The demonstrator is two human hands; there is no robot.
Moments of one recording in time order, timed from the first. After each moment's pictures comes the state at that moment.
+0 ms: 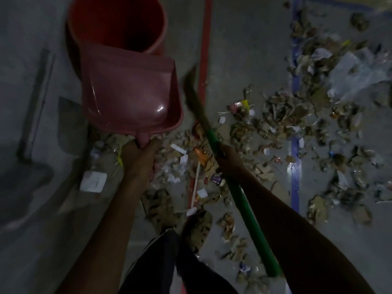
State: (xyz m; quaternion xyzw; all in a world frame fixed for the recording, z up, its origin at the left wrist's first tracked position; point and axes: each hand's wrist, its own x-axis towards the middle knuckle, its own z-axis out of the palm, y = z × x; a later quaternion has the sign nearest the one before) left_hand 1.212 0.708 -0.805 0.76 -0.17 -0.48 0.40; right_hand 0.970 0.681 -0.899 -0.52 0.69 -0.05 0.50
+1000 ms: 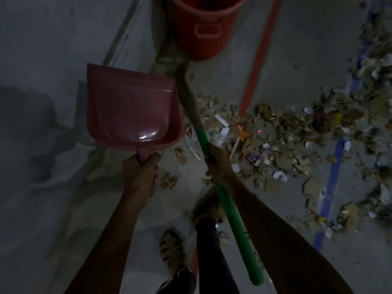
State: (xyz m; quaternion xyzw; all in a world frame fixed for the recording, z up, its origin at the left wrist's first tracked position) left_hand 1.318 0.962 -0.826 0.80 -0.05 -0.43 0.42; right_hand 1.132 0.874 -0.923 -0.57 0.61 -0.05 0.55
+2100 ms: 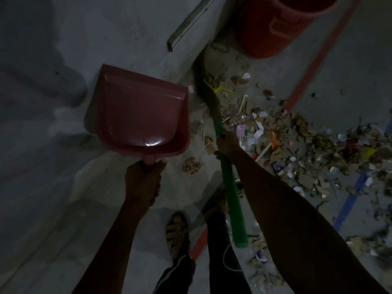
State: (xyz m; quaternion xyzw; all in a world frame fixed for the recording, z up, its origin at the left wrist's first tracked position) left_hand 1.402 1.111 -0.854 0.79 0.04 -0.42 0.45; right_hand 1.275 0.889 -0.944 -0.48 0.66 0.07 0.57
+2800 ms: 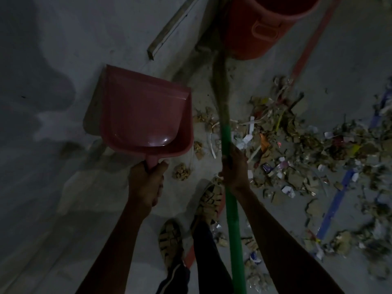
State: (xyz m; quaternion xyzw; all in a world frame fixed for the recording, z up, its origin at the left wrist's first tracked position) left_hand 1.391 1.052 -0.853 0.78 0.02 -0.45 0.44; right_hand 1.202 0.919 -0.921 -0.70 0.58 -0.11 0.40
